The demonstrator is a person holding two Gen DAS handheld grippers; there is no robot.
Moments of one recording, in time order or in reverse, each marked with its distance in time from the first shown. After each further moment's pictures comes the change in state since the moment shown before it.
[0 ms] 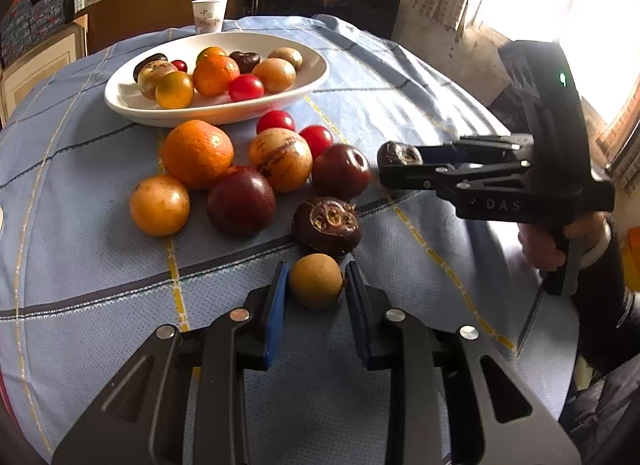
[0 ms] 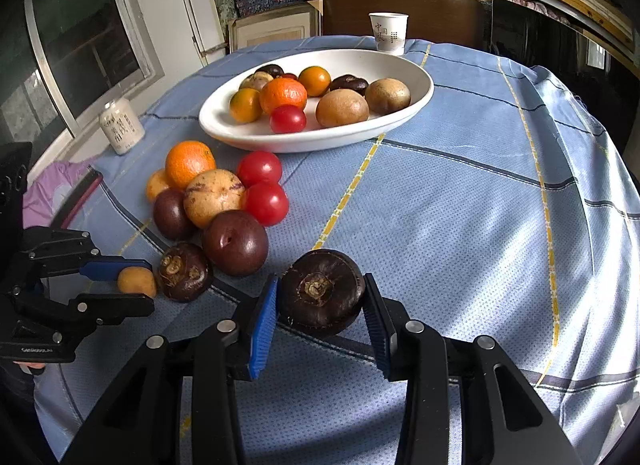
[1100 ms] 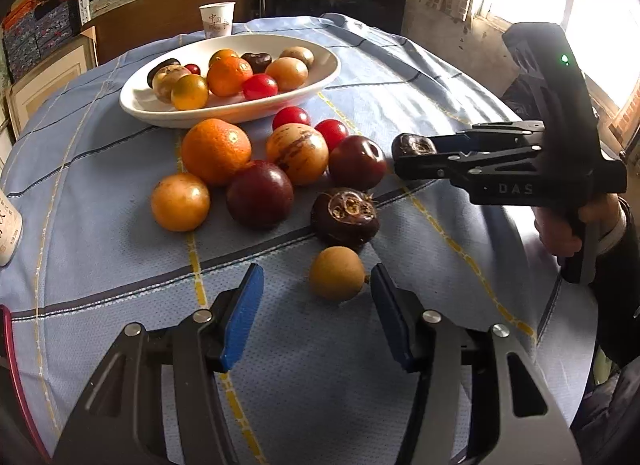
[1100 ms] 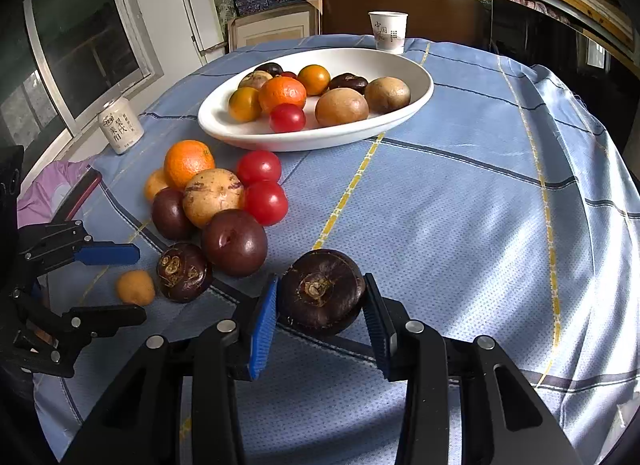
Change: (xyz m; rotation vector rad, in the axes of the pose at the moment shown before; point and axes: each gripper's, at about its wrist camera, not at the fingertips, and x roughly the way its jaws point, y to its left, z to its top) left arm 0.002 -0.004 -0.006 0.050 0.017 0.087; right arm 0.003 0.002 -0.001 -0.010 0.011 -0.017
